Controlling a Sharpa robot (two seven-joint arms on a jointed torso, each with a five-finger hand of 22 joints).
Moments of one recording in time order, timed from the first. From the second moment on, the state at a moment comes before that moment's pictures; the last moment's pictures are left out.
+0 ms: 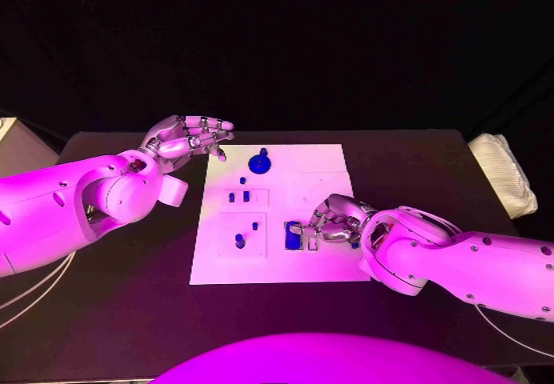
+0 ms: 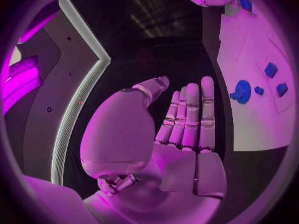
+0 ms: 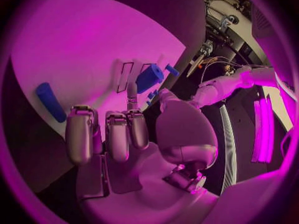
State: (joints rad) left arm 1.20 -0.95 -0.03 1.50 -0.14 -0.13 0.36; left_hand 1.35 -0.21 0.52 0.06 0.24 0.82 0.21 0.24 0.32 0.86 0.15 0.49 0.17 0.90 0.08 1.15 0.47 0.17 0.86 0.18 0.86 0.57; right arm 1.11 -0.84 -0.17 1.80 -1.22 -0.43 -0.44; right_hand 0.99 -0.07 0.00 0.28 0.28 1.04 0.06 0.46 0.42 1.47 -0.02 1.46 1.31 1.46 -0.08 1.55 1.31 0.05 1.46 0.03 1.39 1.31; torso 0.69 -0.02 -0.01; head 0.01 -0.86
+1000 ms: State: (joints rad) left arm 1.20 -0.96 -0.03 1.50 -0.14 -0.12 0.36; left_hand 1.35 -0.21 0.52 0.06 0.24 0.82 0.21 0.24 0.32 0.86 0.15 0.49 0.17 0.90 0.08 1.15 0.47 0.17 0.86 0.18 0.86 0.57; right arm 1.10 -0.85 -0.17 1.81 -1.32 -0.41 -0.32; right_hand 1.29 -0.13 0.09 0.29 0.14 1.06 0.04 0.50 0.41 1.47 -0.02 1.51 1.31 1.47 -0.09 1.55 1.31 0.05 1.46 0.02 1.42 1.31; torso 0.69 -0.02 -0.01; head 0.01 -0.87
